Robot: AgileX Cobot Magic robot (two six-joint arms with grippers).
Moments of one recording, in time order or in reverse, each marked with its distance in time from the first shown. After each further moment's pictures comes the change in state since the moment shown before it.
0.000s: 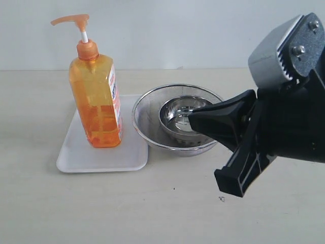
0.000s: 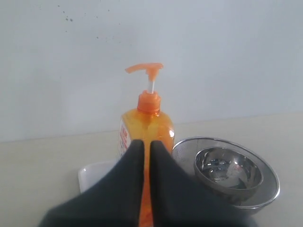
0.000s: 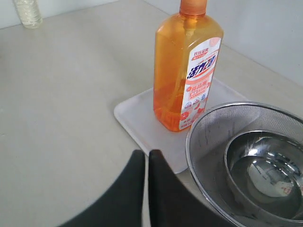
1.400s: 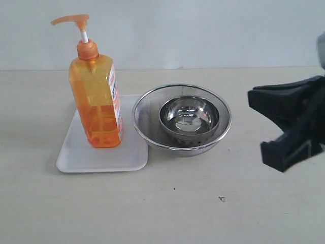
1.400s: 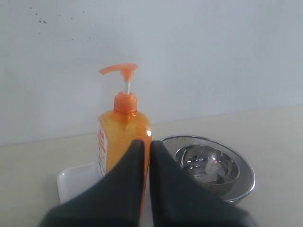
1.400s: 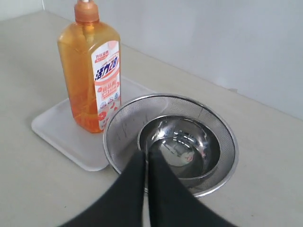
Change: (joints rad) left arm -0.082 -0.010 0.000 0.000 0.001 -0.002; right arm -0.002 -0.216 0.086 1.596 0.387 -1.521
